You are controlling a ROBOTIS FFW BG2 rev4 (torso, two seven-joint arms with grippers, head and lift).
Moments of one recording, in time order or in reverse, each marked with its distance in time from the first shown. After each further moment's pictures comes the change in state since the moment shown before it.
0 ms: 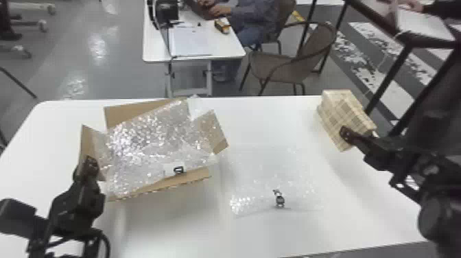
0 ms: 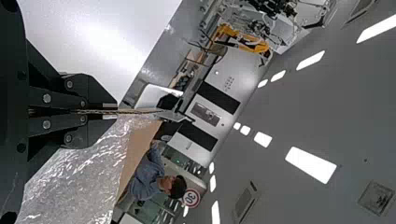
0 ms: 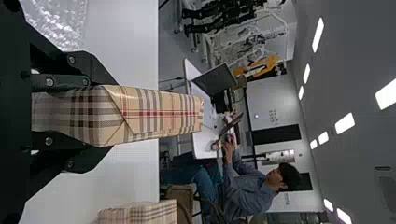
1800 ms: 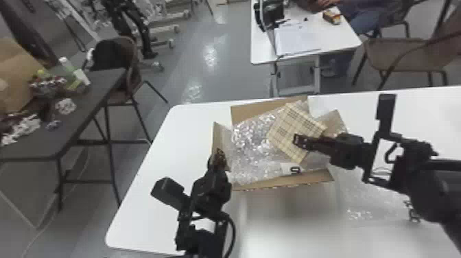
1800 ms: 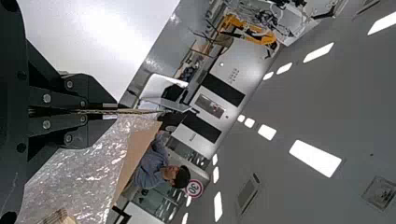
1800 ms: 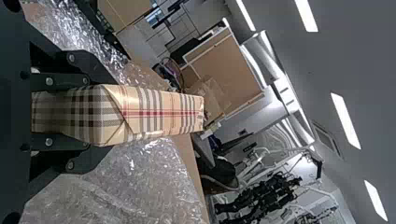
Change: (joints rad) left arm -0.023 -0.002 -0.020 0.015 0.011 0.017 -0.024; right arm -0.307 0.098 0.677 0.507 -0.344 -0.043 0.127
